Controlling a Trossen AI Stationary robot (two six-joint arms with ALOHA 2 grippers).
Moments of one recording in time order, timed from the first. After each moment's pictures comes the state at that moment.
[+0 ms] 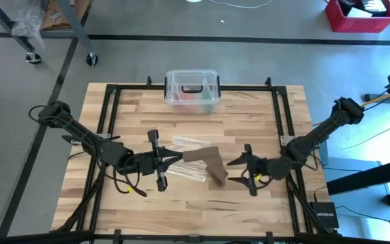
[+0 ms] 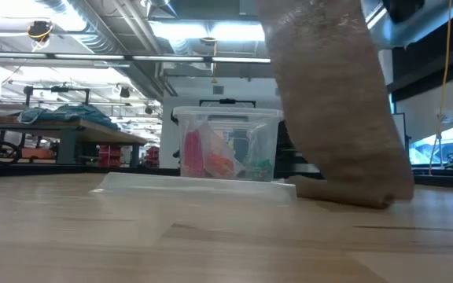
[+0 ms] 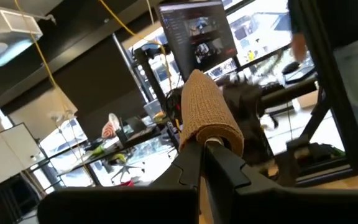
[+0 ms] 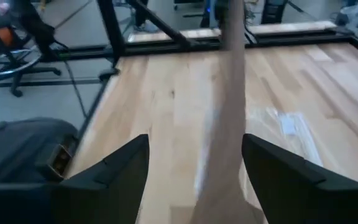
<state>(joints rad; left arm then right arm) -0.55 1.33 1.05 0.57 -0.71 0.61 0.65 1.11 0.67 0.03 0.54 0.34</state>
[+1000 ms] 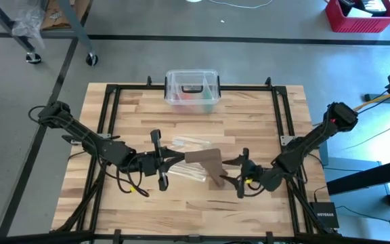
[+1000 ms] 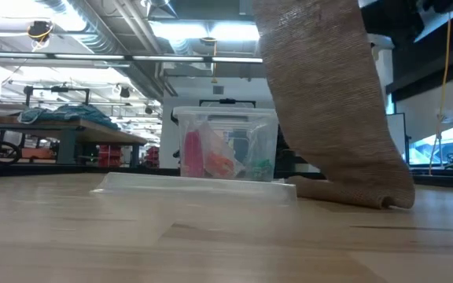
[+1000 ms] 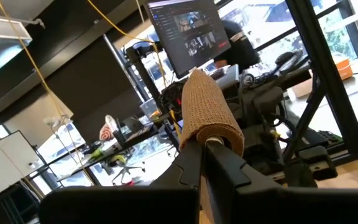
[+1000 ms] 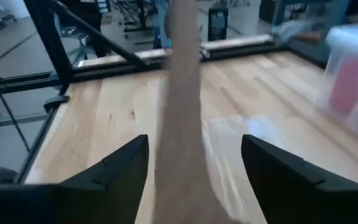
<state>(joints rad) -0.53 1.33 1.05 0.53 -0.67 0.63 0.70 1.32 0.64 0.33 0.83 0.37</state>
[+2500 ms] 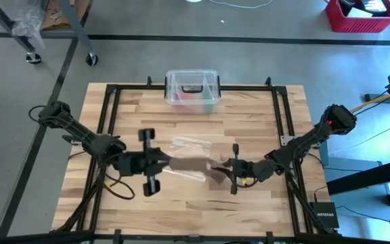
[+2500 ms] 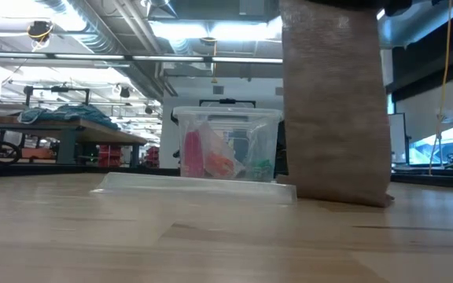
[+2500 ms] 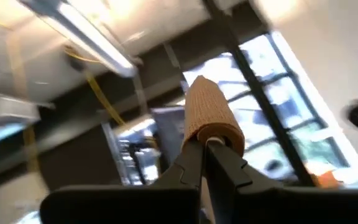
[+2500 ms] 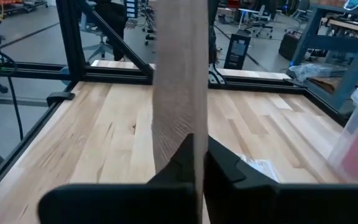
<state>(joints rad) -0.54 1.33 1.03 0.93 -0.40 0.73 0.58 1.38 0.64 0.53 0.63 0.04</state>
